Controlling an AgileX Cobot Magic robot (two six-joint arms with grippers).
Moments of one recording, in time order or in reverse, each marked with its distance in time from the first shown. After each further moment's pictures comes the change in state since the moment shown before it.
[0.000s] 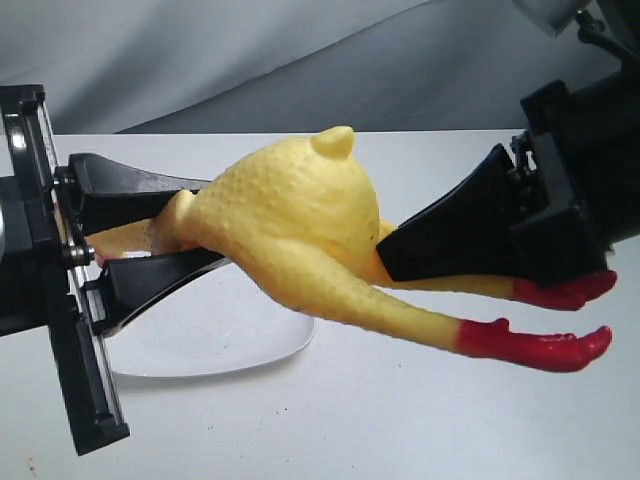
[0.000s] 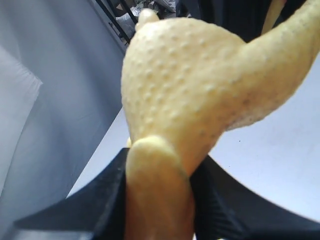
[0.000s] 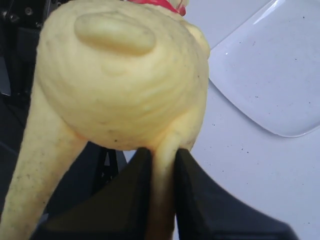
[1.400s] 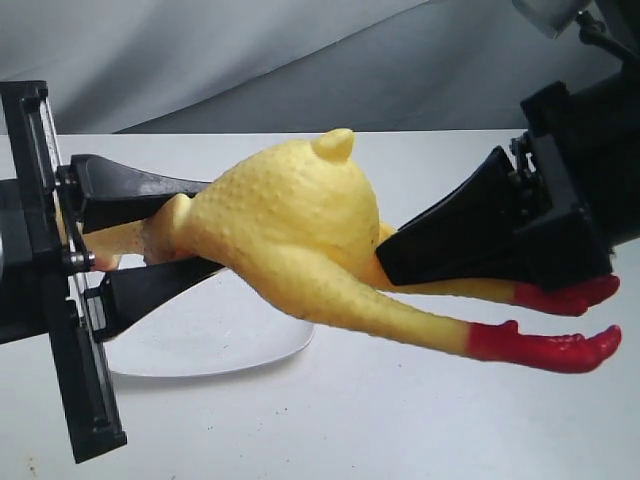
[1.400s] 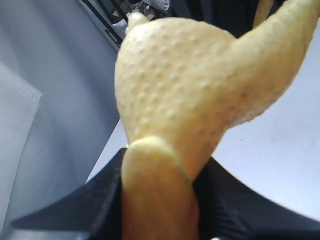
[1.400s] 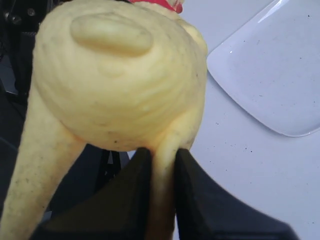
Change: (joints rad) left arm 0.000 0.000 0.000 -0.006 -0.022 0.068; right arm 0.000 0.000 0.002 0.006 0.010 -0.002
